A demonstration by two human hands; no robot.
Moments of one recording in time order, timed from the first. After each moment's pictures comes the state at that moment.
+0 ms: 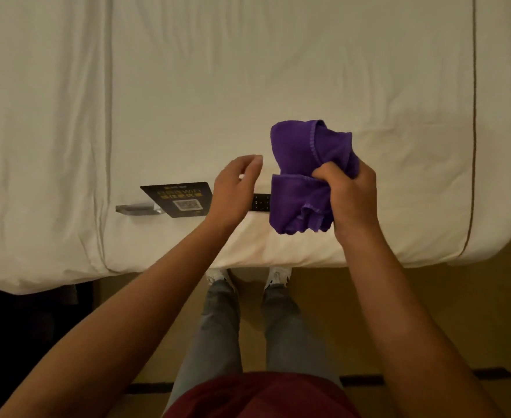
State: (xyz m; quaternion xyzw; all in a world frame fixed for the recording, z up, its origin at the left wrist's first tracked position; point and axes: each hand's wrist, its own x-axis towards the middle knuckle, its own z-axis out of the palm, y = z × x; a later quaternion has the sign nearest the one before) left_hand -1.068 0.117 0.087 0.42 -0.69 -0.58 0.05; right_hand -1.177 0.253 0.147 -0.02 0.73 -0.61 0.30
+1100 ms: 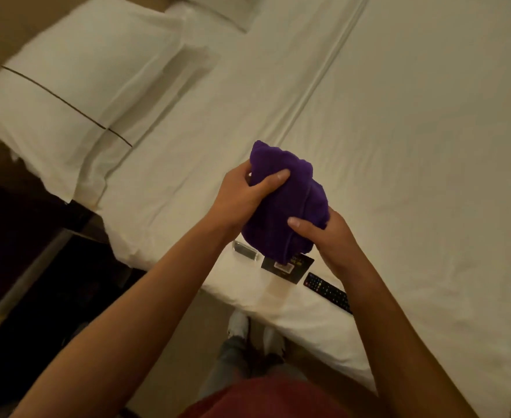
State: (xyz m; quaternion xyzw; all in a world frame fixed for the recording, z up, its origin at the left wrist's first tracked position) left_hand -0.913 -0.034 0.303 0.43 -0.53 -0.66 0.30; right_hand -1.072 0.075 0.260 -0.33 0.60 -0.49 0.54
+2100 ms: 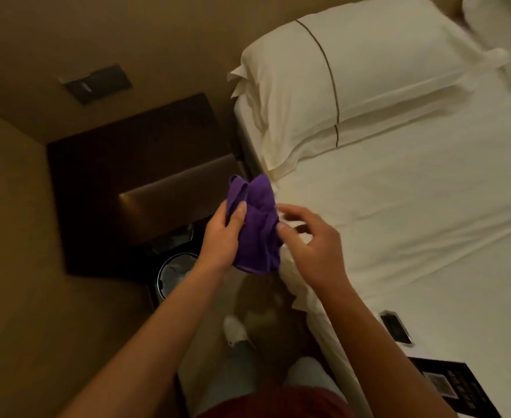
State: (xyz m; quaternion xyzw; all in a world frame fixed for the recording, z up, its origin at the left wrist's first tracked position) left_hand -0.463 -0.045 0.238 0.66 -0.21 -0.51 0.52; right_hand -0.630 -0.082 0.248 -0.67 0.50 -0.30 0.46
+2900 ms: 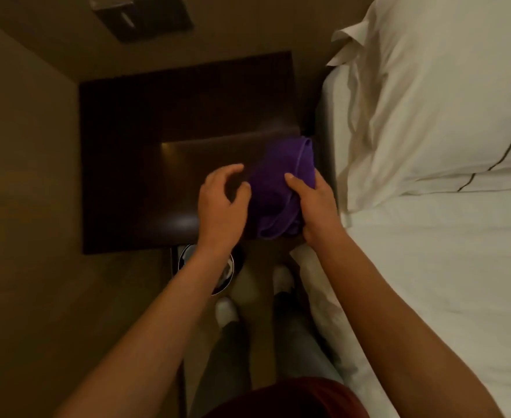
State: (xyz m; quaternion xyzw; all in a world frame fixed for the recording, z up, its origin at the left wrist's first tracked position) left_hand -0.295 -0.184 0.127 0.85 -0.20 -0.26 0.40; right_hand -0.406 -0.295 0.089 -0.36 0.50 -0.19 0.76
